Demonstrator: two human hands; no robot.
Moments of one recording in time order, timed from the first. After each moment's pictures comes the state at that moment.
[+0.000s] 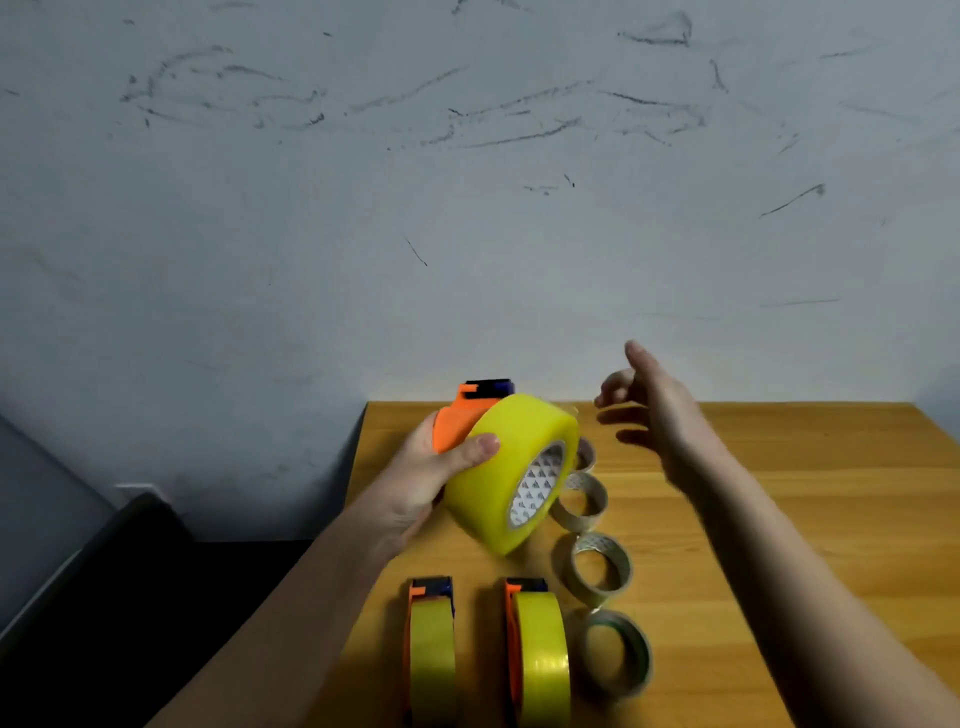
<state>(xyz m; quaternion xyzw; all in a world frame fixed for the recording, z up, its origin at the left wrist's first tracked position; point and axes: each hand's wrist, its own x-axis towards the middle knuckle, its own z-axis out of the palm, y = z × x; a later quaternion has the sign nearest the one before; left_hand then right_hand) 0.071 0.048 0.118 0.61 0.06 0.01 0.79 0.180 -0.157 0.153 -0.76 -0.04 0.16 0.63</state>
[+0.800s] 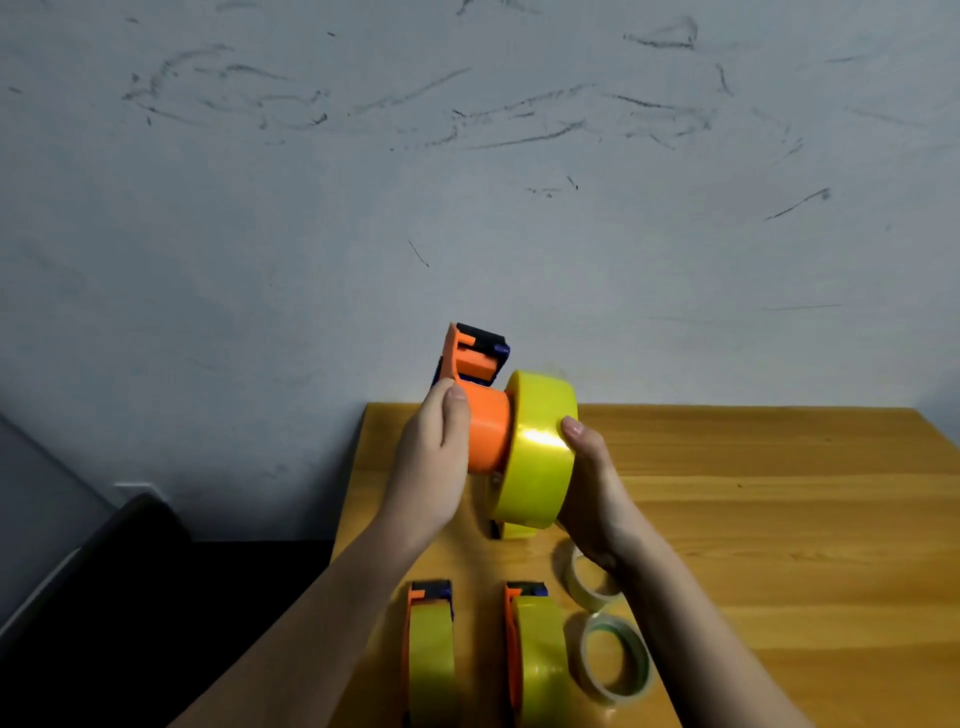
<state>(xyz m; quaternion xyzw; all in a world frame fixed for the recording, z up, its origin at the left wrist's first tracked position) 0.064 0.026 0.150 0.78 0.12 0.20 0.58 0.127 -0.114 0.106 -0.56 -0.09 0.30 0.77</state>
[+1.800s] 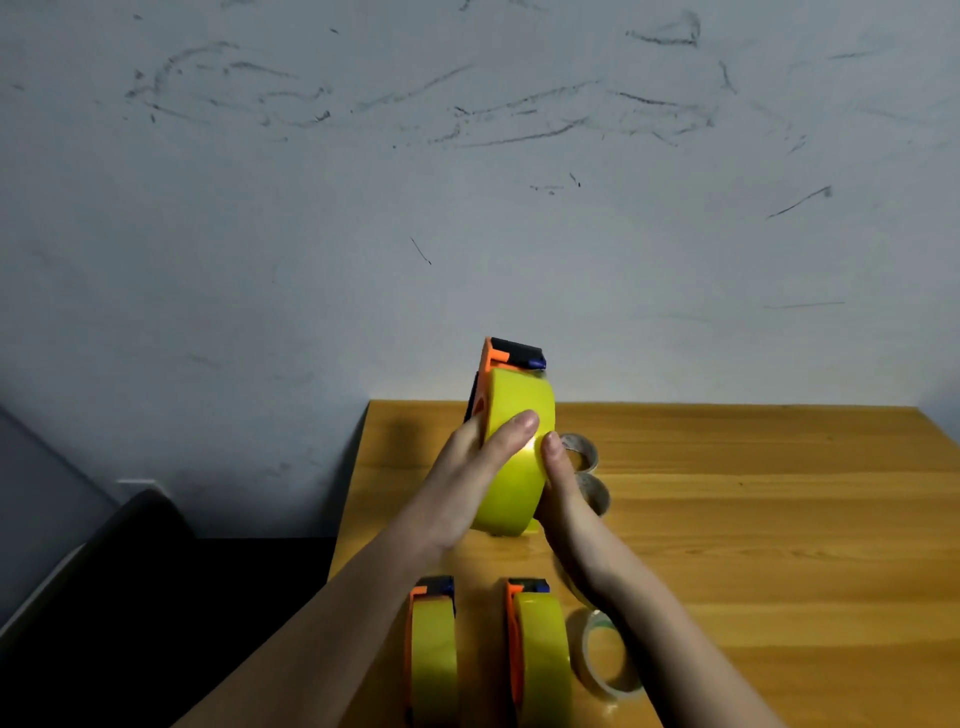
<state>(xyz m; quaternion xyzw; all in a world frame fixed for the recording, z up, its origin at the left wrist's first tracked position) 0.054 0.014 0.148 0.65 0.04 0.02 0.76 0.096 -0.090 0.123 -0.59 -0.15 0.24 0.76</state>
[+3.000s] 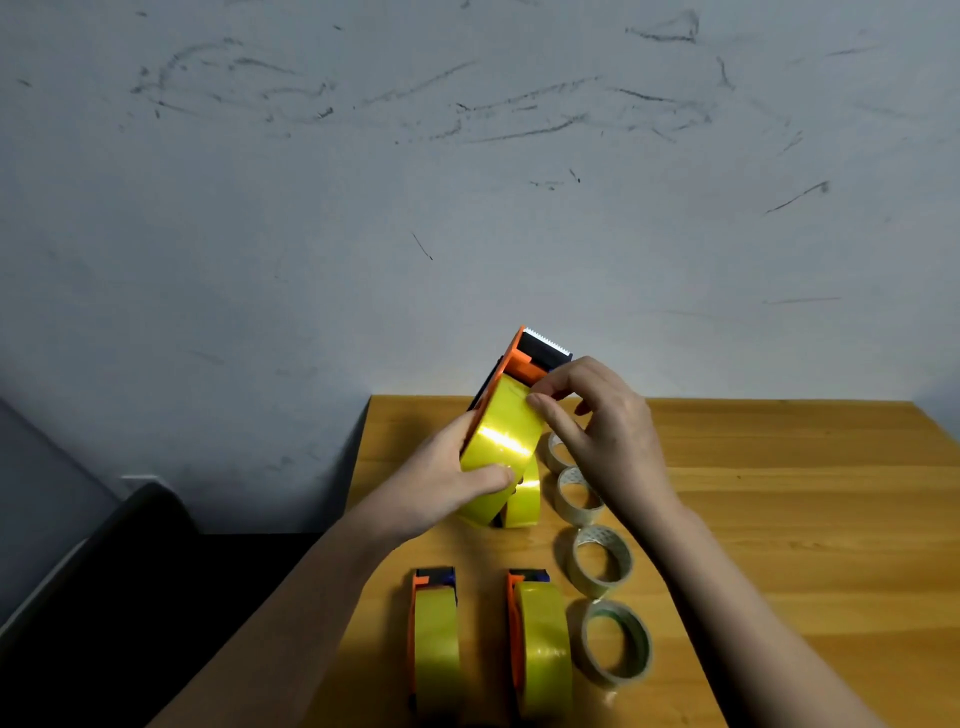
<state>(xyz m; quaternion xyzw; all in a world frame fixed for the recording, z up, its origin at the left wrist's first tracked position) 0.050 0.045 0.139 0.77 0.00 -0.05 0.64 0.133 -0.121 0.140 -0.82 -0.36 -0.22 0.39</state>
